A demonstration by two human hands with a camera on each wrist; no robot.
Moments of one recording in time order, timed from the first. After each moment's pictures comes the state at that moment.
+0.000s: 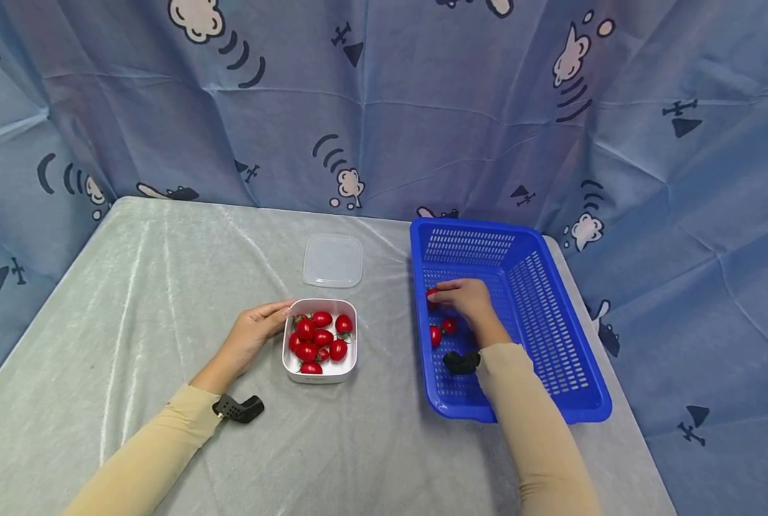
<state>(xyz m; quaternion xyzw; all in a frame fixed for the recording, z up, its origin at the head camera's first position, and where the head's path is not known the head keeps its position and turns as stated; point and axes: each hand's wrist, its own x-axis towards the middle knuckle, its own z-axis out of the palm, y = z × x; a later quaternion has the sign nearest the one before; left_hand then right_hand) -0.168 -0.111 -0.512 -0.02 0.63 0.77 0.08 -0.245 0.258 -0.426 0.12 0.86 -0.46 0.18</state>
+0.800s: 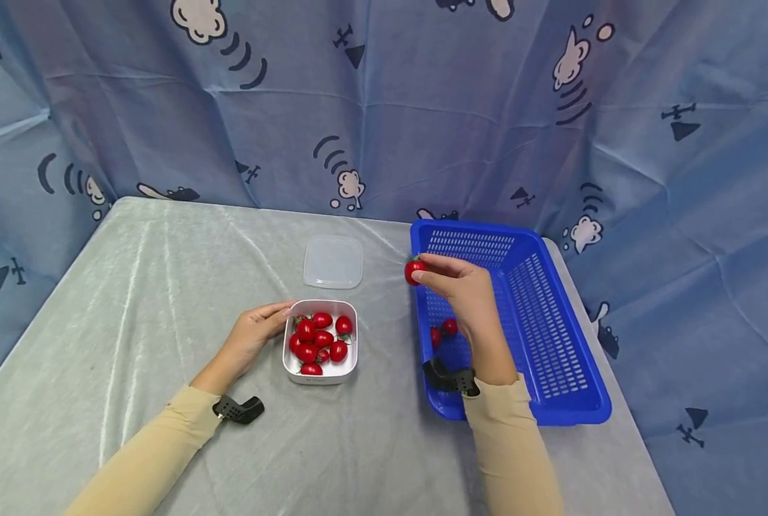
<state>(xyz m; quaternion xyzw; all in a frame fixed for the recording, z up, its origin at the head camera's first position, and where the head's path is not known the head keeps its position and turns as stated) -0.169 -0.112 -0.514 -0.02 0.63 0.77 0.08 -0.193 0.207 -0.346 0.04 0.76 -0.65 0.05</state>
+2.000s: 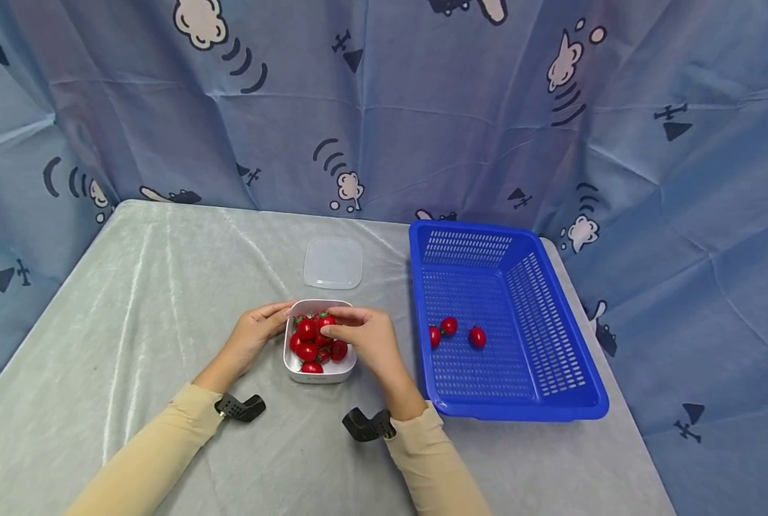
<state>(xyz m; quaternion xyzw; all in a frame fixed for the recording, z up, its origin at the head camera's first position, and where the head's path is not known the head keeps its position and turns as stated) -0.169 -0.112 -0.516 -0.01 0.64 0.76 0.08 -0.149 0.102 -0.422 0.03 0.78 -0.62 0.10</state>
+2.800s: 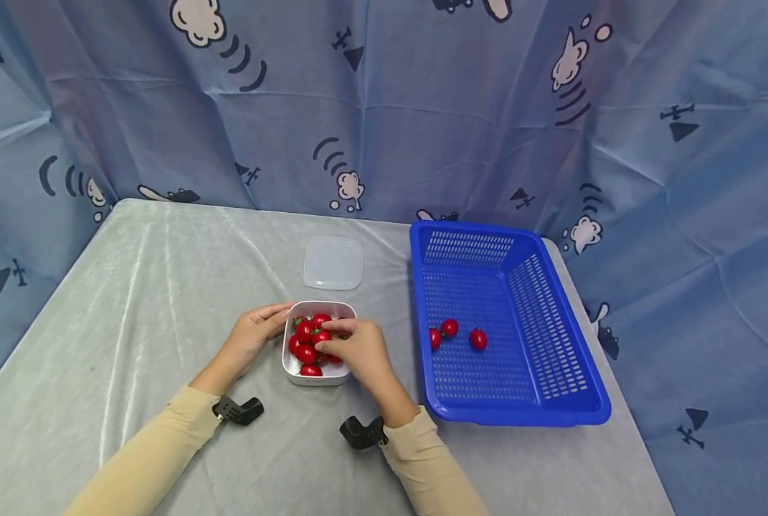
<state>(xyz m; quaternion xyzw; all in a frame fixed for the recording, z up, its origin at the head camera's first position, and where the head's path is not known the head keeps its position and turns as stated) -0.170 -0.112 -0.515 -0.02 0.65 0.76 0.09 -0.148 0.095 -0.440 -0.01 0.85 -0.52 0.09</state>
